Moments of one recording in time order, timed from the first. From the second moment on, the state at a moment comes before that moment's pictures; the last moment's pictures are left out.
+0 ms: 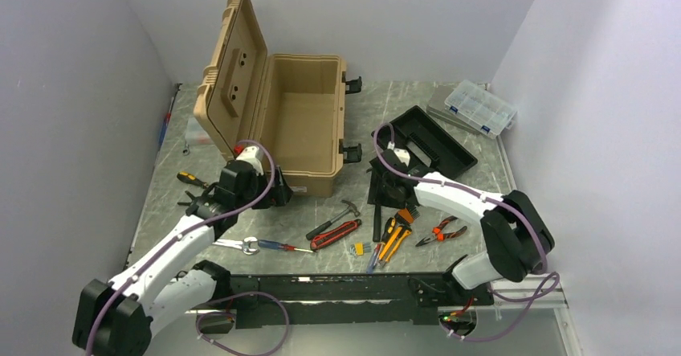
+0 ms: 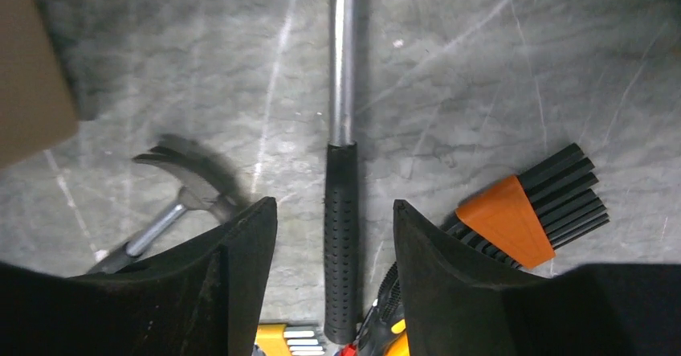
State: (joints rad) left arm -0.41 0.95 0.55 -0.27 0.03 -0.51; right arm 0.65 1.45 0.84 -0.48 0.19 0.76
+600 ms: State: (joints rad) left arm -0.52 0.96 0.73 -0.55 -0.01 -0.49; right arm 0.65 1.58 0.83 -0.39 0.16 0.78
